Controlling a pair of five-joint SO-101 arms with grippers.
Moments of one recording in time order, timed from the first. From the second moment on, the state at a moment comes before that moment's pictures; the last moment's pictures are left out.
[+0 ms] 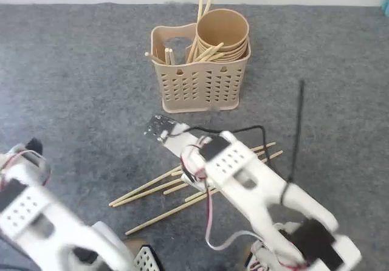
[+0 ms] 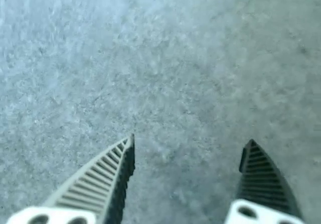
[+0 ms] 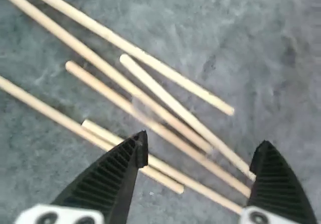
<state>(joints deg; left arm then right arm) -59.0 -41.5 57.5 48.5 9.5 -45.2 -13.9 39.3 60.8 19.6</state>
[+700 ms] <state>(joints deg) -59.8 -21.4 51.6 44.4 9.6 -49.5 15.3 20.3 57.7 23.3</state>
